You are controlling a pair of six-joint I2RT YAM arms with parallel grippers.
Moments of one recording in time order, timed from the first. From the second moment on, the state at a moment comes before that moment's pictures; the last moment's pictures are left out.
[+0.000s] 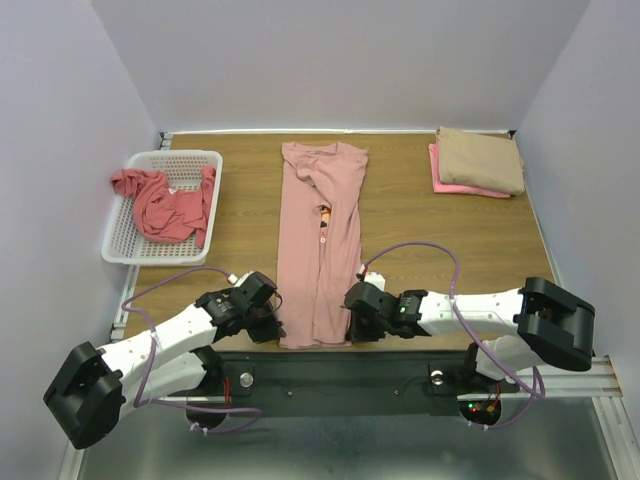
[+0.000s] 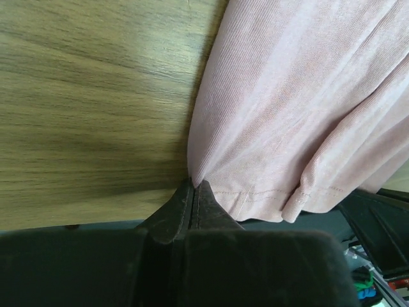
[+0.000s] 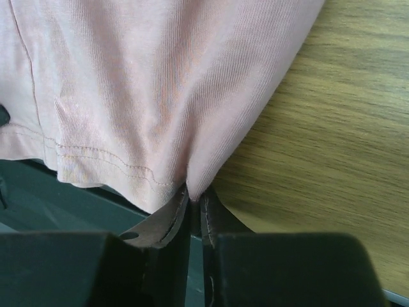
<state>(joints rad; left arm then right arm) -0.78 0.92 0.37 -0.58 0.03 -1.22 1.17 1.40 0.64 -0.28 0.13 1.11</state>
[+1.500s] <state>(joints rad) -0.41 1.61 1.21 -0.52 -0.02 -0.82 0.66 1.68 1.24 -0.36 0.11 0.72</state>
